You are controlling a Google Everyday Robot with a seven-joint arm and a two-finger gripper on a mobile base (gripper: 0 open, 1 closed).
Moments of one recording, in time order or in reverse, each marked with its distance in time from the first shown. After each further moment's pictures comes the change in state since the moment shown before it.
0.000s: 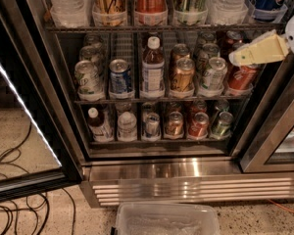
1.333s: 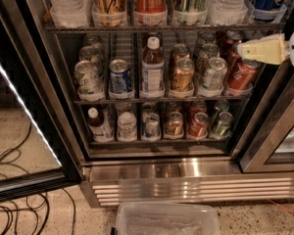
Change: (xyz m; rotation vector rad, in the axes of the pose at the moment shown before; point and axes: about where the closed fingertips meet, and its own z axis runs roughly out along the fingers) arm 0.014 -0.017 0.014 0.098 -0.141 0.187
